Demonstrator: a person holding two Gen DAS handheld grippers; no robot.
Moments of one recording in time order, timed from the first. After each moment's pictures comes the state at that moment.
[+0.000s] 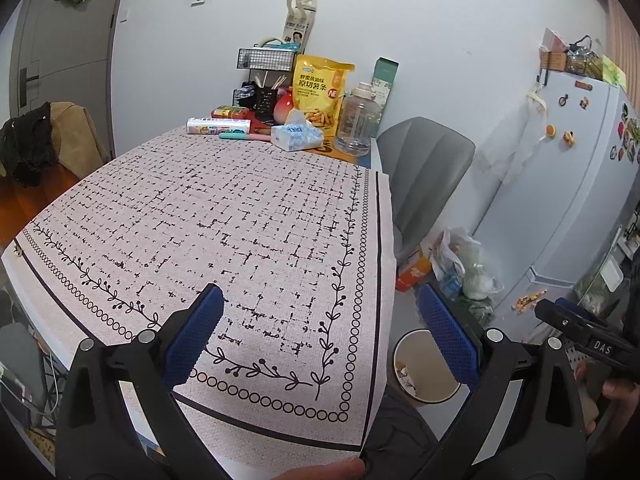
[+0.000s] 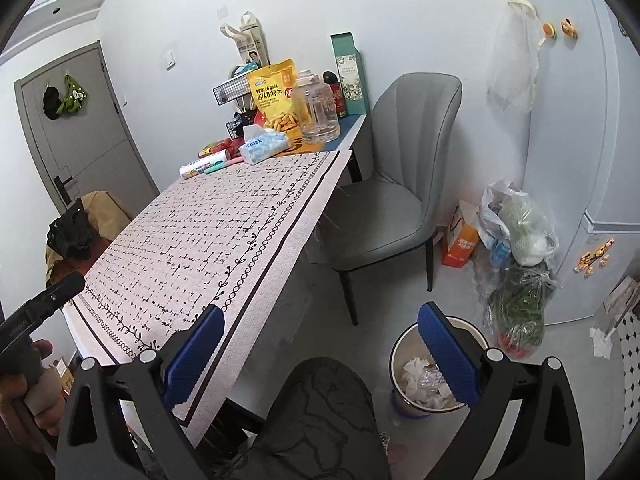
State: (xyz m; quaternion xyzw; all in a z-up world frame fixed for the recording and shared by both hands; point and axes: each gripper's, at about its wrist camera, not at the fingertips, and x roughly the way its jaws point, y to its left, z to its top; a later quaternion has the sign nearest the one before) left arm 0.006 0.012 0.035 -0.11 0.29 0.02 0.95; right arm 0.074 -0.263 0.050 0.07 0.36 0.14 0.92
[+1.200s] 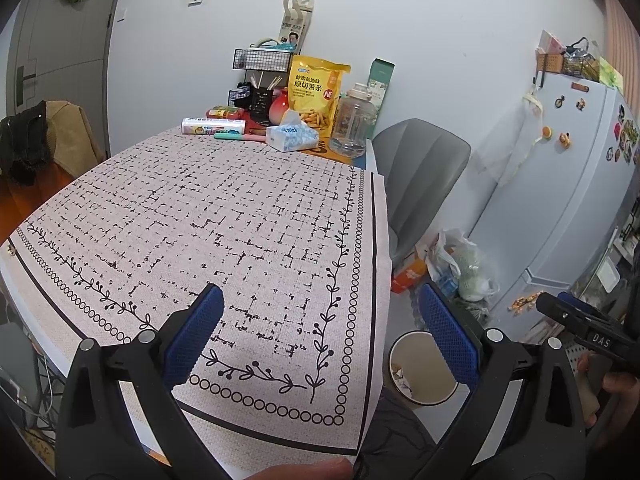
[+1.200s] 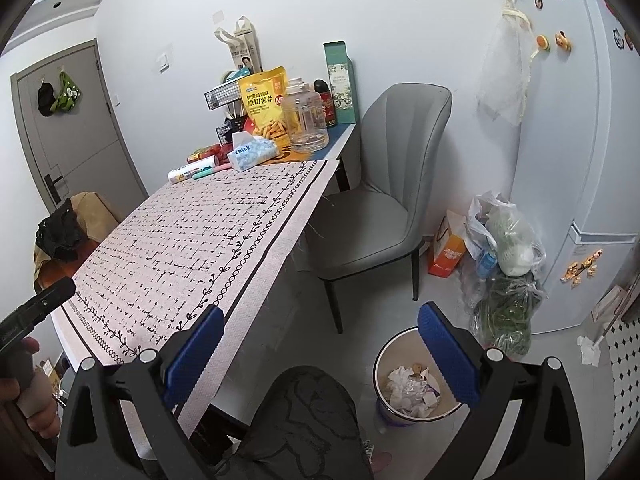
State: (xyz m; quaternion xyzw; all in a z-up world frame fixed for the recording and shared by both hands) left arm 0.008 0.009 0.033 -0.12 0.29 0.02 0.95; right arm 0.074 -0.268 0.055 0.05 0.34 0.12 0.93
